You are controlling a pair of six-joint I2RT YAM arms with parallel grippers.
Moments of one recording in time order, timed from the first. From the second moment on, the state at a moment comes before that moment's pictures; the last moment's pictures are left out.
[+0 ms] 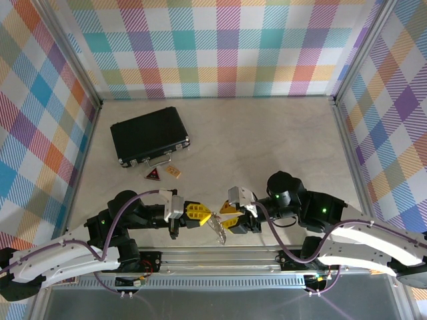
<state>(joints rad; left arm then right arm) -1.15 0.57 0.64 -0.03 0.37 -0.01 1.16 0.82 0.88 -0.47 -0.44 -0.10</state>
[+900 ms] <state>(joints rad) -1.15 0.57 0.64 -0.03 0.34 -0.02 1.16 0.88 0.81 -0.26 -0.48 -0.02</state>
